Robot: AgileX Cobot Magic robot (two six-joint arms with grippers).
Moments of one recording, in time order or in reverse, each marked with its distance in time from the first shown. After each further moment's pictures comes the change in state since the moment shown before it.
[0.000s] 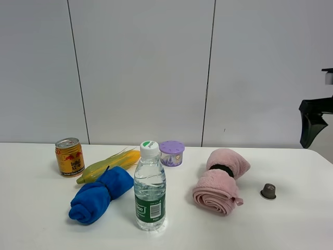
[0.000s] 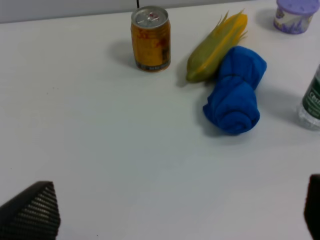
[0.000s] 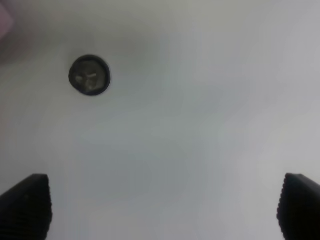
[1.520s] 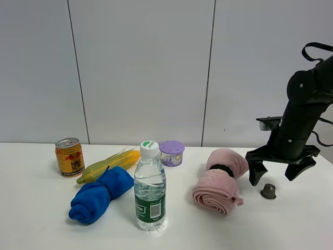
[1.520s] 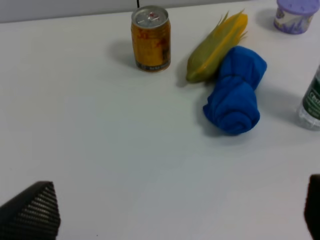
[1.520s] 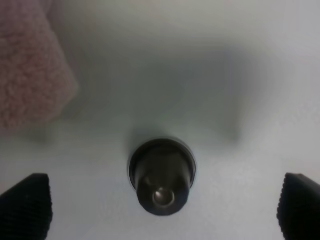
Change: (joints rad) left arm 0.000 0.000 0.000 0.000 0.000 0.000; right arm 0.167 0.345 -0.033 -0.039 -0.284 -0.078
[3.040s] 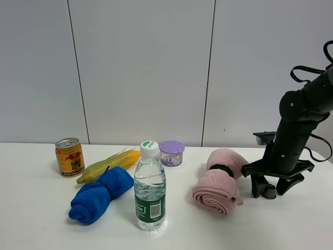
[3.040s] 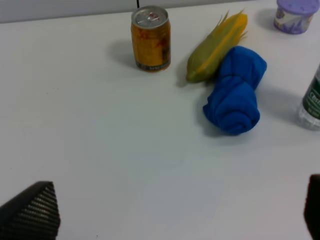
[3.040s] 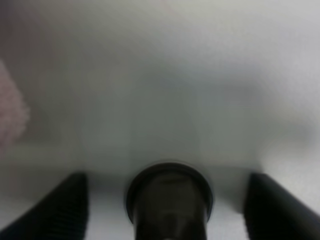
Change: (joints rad) left arm 0.000 0.000 0.000 0.000 0.000 0.000; right arm 0.000 0.099 -0.001 0.002 -0.056 0.045
